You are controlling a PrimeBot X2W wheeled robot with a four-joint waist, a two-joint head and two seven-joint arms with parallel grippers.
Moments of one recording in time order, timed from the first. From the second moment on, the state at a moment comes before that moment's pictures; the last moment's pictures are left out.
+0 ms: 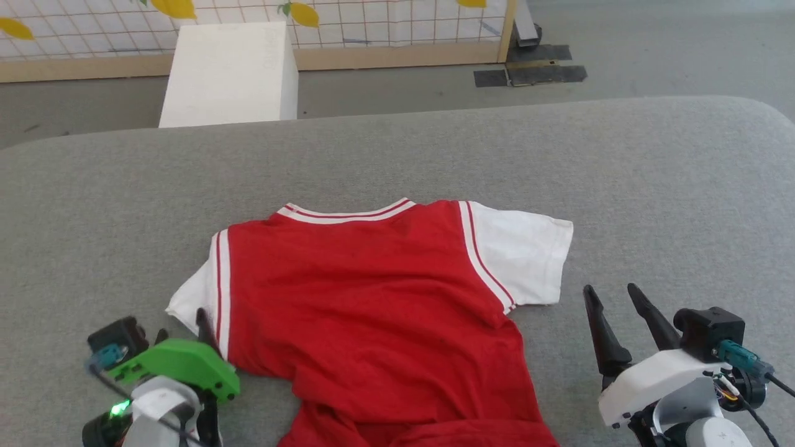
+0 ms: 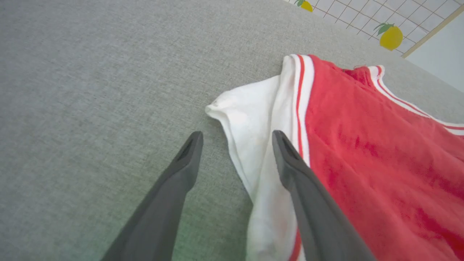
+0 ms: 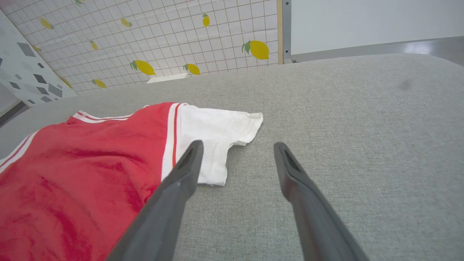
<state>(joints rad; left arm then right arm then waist) -0.19 0.09 0.09 0.44 -0.42 0.14 0.01 -0.02 -0.05 0.00 0.12 0.22 0.13 0.01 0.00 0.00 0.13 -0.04</state>
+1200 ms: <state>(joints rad) -0.11 0.05 -0.02 0.09 -0.33 0.05 -0.26 -0.58 -0.07 -0.34 0.64 0.02 0.13 0.54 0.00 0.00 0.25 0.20</state>
